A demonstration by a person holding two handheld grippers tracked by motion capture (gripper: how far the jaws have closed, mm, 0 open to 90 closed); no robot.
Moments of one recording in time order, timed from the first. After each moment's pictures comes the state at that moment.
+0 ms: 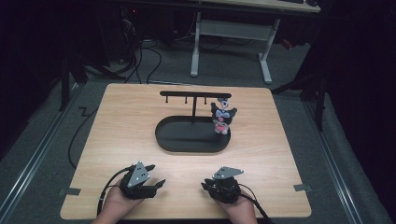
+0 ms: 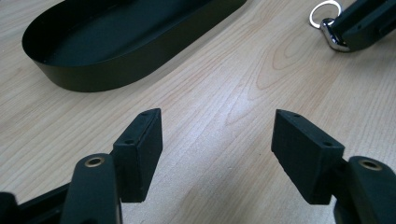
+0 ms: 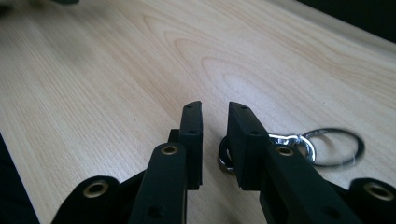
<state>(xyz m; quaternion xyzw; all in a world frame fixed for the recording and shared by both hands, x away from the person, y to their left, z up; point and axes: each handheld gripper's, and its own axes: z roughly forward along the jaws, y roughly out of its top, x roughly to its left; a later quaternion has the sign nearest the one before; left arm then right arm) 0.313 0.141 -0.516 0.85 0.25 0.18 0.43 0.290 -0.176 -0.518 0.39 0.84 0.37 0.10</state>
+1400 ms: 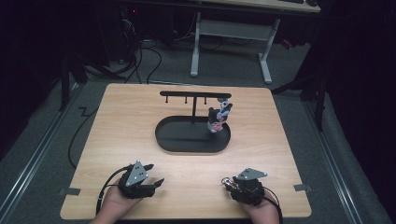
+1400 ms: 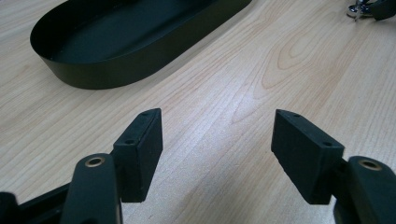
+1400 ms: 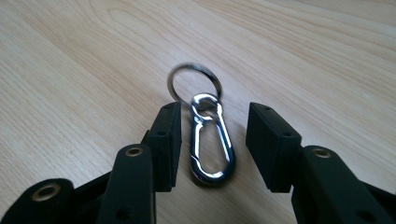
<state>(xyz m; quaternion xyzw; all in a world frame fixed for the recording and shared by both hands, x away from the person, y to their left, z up) 0.314 0.144 -0.516 0.85 0.26 0.18 0.43 0.280 -0.245 -0.519 0.44 0.83 0.31 0.16</state>
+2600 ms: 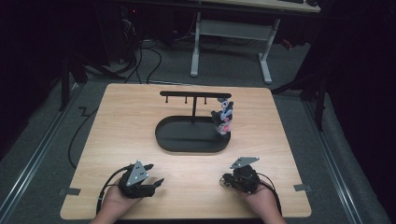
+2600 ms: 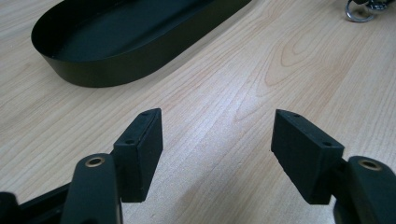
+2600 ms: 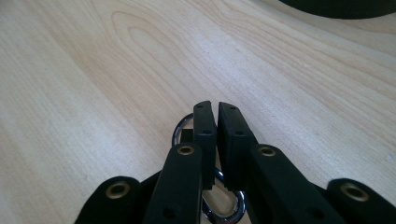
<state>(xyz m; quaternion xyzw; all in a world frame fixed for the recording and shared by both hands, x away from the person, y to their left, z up) 0.315 0.144 -0.517 0.85 0.26 0.18 0.43 0.315 -0.234 -0.503 0.40 0.86 0.29 0.10</state>
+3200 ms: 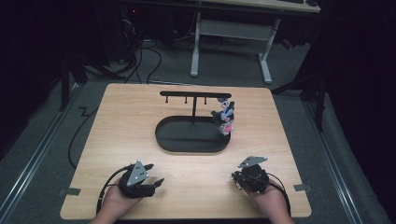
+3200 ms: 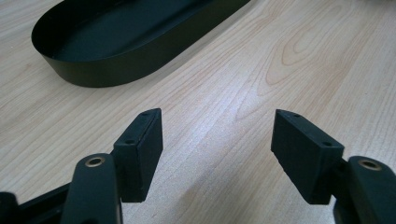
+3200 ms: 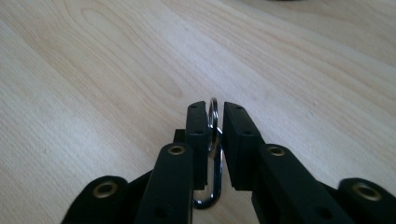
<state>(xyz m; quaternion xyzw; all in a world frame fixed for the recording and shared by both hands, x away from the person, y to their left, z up) 0.315 0.144 -0.517 0.85 0.25 0.18 0.43 0.309 -0.254 -0.491 0.42 0.86 0.25 0.14</state>
